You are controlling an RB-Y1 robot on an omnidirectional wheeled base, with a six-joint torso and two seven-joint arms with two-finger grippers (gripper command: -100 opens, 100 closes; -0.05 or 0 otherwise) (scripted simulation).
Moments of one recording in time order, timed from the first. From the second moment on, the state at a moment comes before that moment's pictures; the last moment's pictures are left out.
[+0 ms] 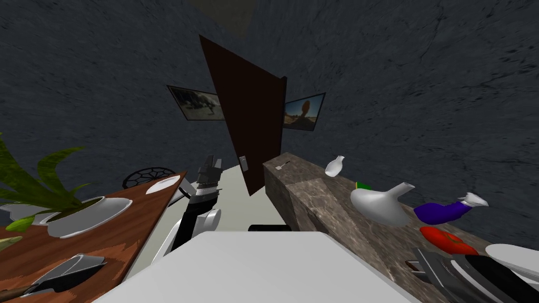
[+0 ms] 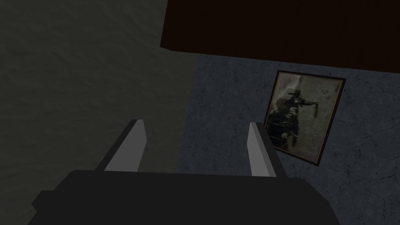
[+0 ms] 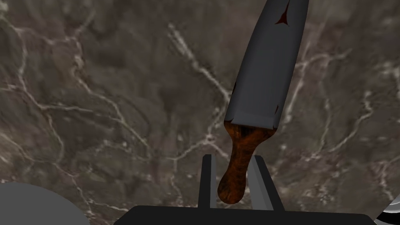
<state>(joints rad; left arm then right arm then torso) 0.47 0.03 0.07 -2.30 -0.07 -0.43 0.01 0.64 -1.67 0.51 -1.27 0.64 -0.64 0.34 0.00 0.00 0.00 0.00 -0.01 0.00</state>
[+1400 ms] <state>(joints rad) 0.47 0.03 0.07 -2.30 -0.07 -0.43 0.01 0.68 -1.60 0.26 -1.09 0.76 -0.84 0.33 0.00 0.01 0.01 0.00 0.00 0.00</state>
